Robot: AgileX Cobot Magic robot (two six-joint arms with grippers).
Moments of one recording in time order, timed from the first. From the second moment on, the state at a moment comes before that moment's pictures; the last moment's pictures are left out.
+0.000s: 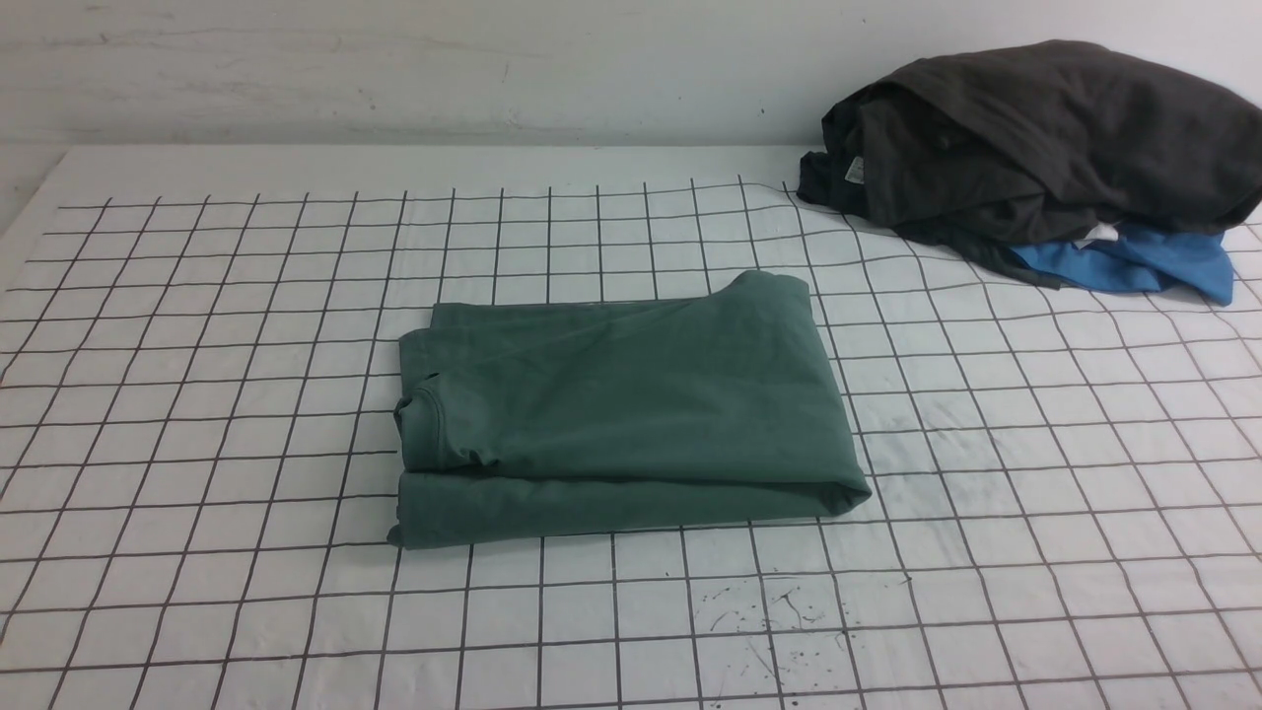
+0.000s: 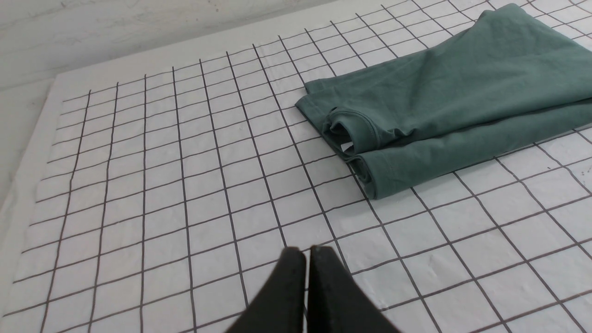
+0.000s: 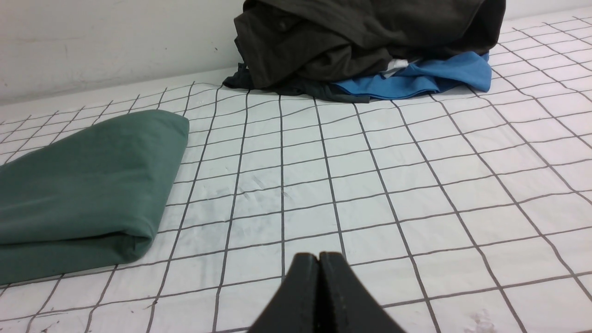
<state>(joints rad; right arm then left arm) 0.04 -0.01 0.03 -0.06 0.35 0.23 0.00 0.02 -0.48 -0.21 0.91 0.30</state>
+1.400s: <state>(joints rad) 0.04 -0.01 0.03 -0.06 0.35 0.23 0.07 -0.01 0.03 -0.09 0.34 0.25</state>
